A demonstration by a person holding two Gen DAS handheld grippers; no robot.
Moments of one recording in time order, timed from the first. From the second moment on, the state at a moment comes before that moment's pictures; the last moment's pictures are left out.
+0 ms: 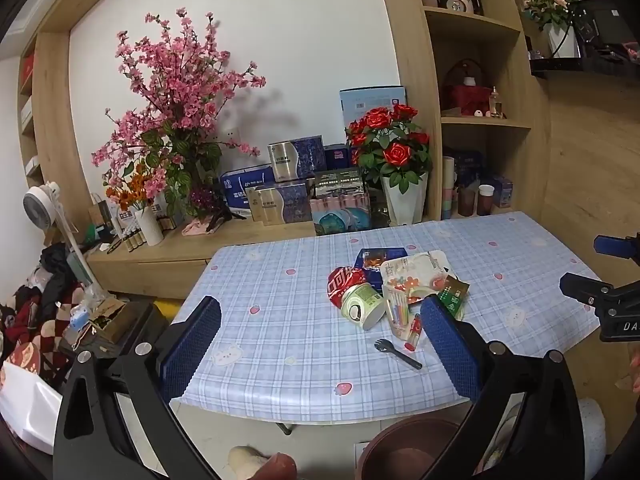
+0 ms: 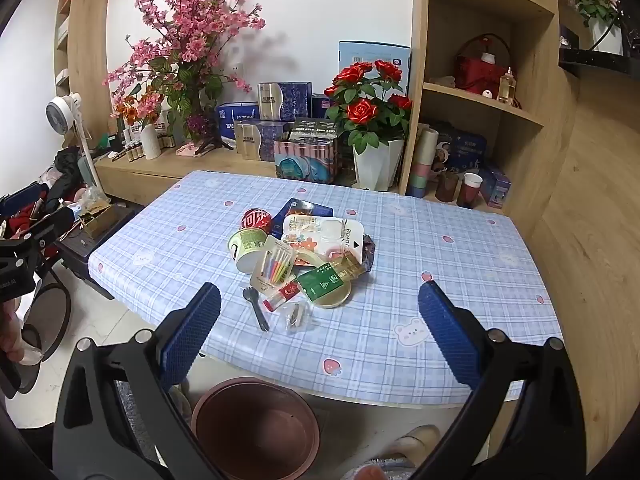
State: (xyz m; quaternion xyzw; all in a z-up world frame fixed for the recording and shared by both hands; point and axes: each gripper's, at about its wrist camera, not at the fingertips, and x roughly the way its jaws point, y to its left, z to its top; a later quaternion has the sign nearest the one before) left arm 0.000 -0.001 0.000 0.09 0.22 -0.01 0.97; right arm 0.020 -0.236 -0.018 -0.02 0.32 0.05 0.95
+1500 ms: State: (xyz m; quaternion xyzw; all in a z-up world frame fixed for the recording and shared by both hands) left arm -0.003 0.001 -0.005 0.10 0.23 0.01 0.97; right arm 0.014 -0.237 -0.019 -0.02 0.32 0.05 0.95
